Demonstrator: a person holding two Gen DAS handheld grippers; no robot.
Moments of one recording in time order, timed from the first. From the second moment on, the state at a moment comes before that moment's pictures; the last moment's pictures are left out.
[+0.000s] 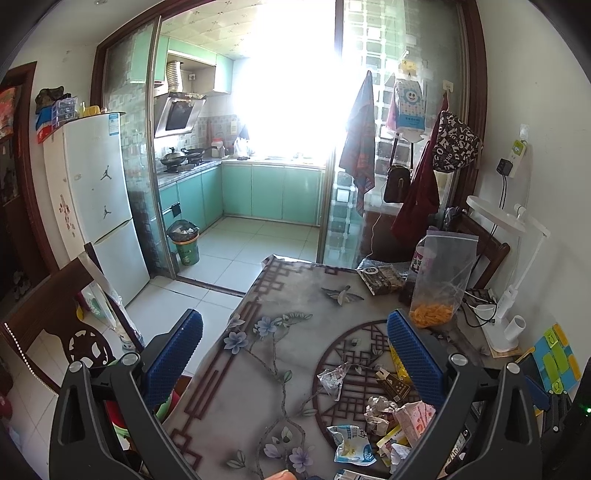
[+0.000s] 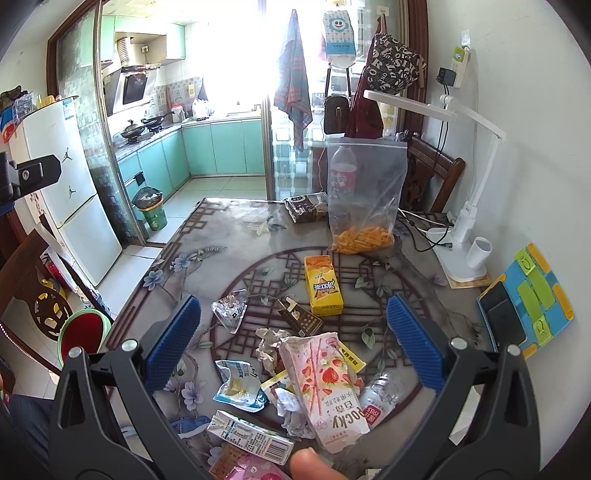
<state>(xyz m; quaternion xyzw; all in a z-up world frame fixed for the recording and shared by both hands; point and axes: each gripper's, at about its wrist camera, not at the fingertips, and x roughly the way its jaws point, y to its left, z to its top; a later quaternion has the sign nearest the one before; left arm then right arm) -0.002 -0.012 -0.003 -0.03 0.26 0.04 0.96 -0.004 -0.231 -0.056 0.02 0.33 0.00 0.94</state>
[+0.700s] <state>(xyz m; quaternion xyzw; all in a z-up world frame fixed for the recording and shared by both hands) 0.005 0.018 -0.034 -0.09 0.26 0.01 0.96 0.016 -0.243 -0.063 0.08 0.32 0.06 0.94</state>
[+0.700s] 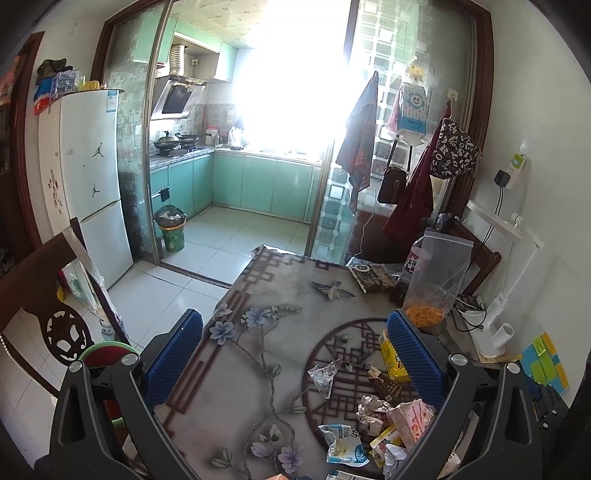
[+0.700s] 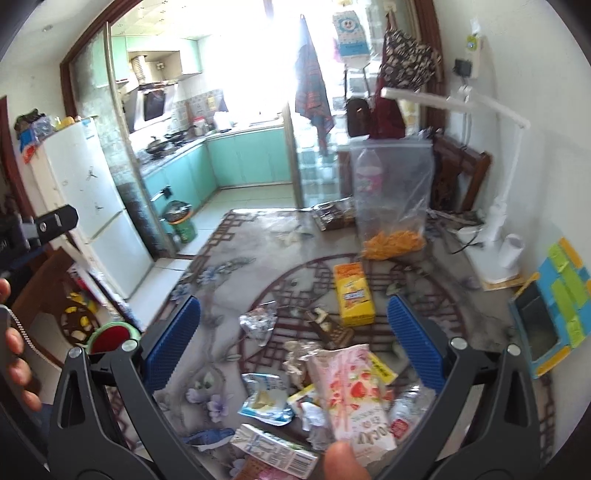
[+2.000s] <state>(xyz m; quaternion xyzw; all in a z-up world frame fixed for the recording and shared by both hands) 0.192 -0.073 -0.275 0.01 0.52 -0.17 0.83 0.184 -0.278 -0.225 0.10 0.53 0.17 0.82</state>
